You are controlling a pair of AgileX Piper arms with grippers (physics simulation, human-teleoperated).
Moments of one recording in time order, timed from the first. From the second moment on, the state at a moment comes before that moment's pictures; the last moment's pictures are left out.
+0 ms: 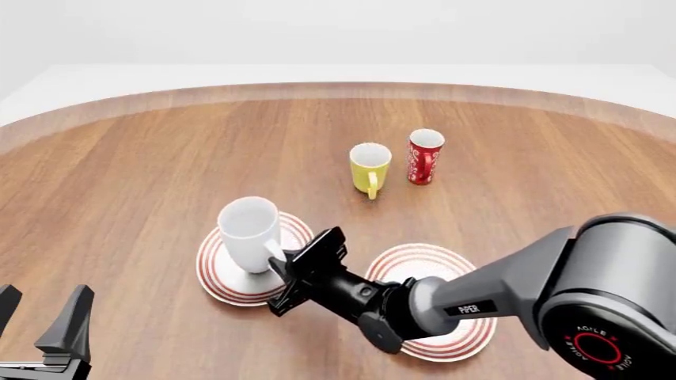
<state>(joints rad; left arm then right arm) 0.00 0.01 0.00 0.00 0.00 0.86 2.05 -0.92 -0.72 0.01</state>
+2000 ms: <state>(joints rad) 0.00 0.01 0.00 0.00 0.00 0.67 1.80 -0.76 -0.78 -0.03</state>
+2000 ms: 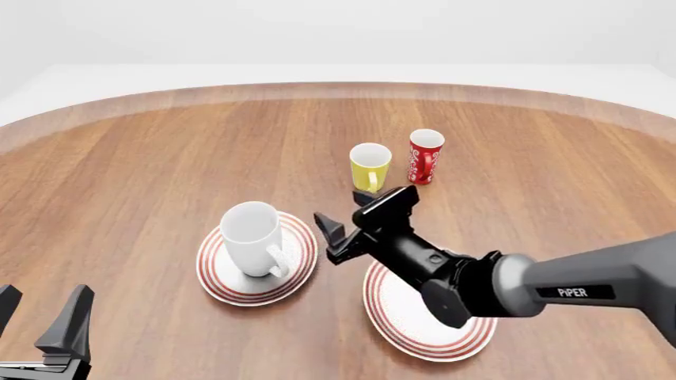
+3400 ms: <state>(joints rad) 0.00 0.01 0.00 0.00 0.00 0.42 1.92 -0.91 -0.77 0.06</state>
